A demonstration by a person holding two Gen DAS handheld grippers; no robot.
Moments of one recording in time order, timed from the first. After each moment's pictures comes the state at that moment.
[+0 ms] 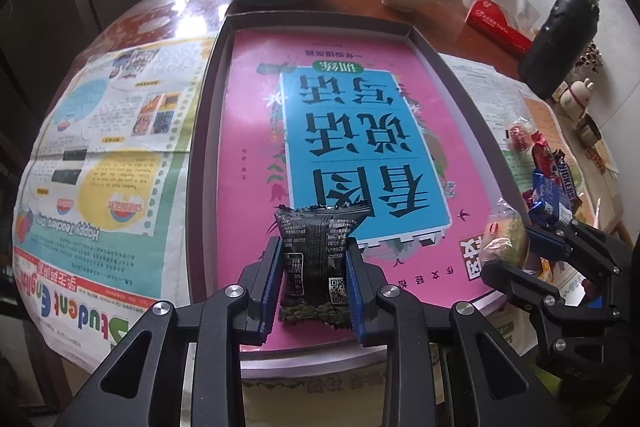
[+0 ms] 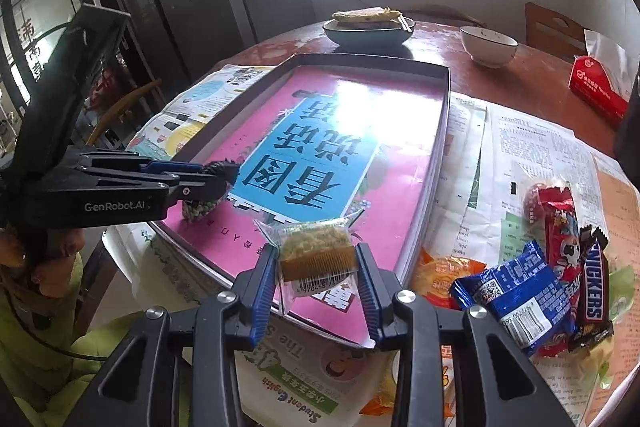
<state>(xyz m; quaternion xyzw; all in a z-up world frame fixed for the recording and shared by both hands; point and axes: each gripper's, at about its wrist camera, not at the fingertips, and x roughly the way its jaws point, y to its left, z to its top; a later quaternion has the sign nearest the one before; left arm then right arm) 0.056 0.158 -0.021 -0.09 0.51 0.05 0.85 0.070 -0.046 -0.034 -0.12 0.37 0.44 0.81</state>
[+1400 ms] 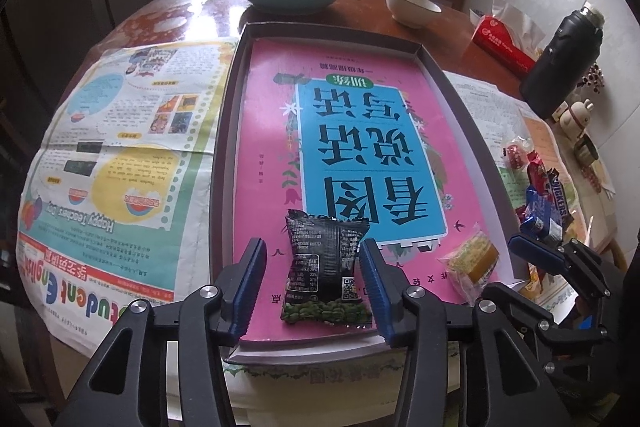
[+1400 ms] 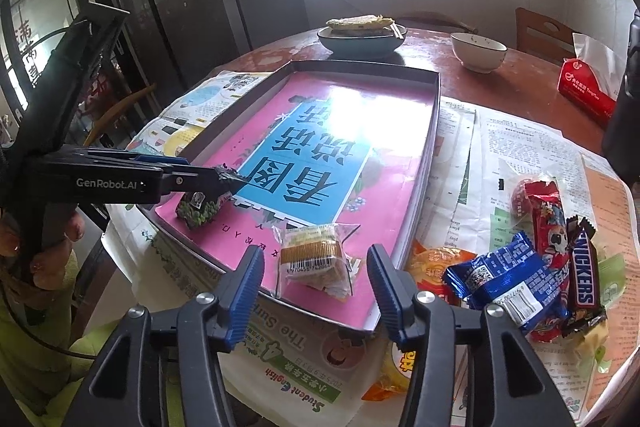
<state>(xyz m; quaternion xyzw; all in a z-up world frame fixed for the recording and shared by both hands) 0.046 0.166 -0.007 -0.11 0.50 0.07 0.86 0.058 -0.054 -0.029 -0.12 0.36 0.43 0.82</state>
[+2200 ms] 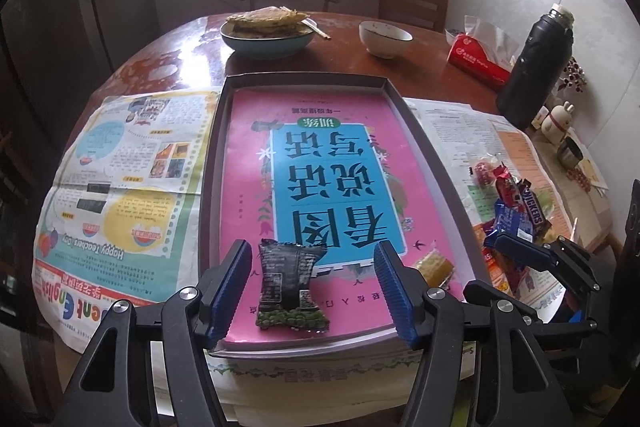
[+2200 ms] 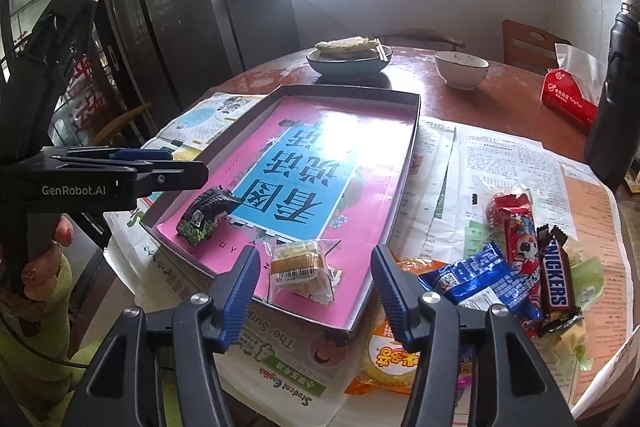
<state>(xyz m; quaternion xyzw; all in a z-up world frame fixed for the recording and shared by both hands) 0.036 0.137 0.030 -0.08 0.45 0.06 0.89 0.055 -0.075 -0.011 -0.10 0.33 0.42 0.84</state>
